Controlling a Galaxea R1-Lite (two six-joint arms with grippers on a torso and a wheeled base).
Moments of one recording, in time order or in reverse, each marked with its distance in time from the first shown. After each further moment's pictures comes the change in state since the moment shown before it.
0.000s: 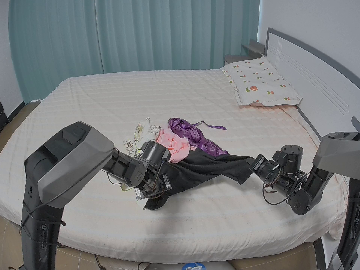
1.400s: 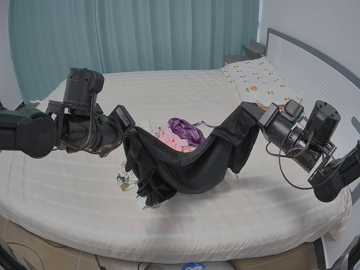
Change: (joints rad) left arm 0.051 -0.651 0.247 -0.079 -0.088 -0.144; right arm 0.133 -0.392 -0.070 0.044 0.136 -0.026
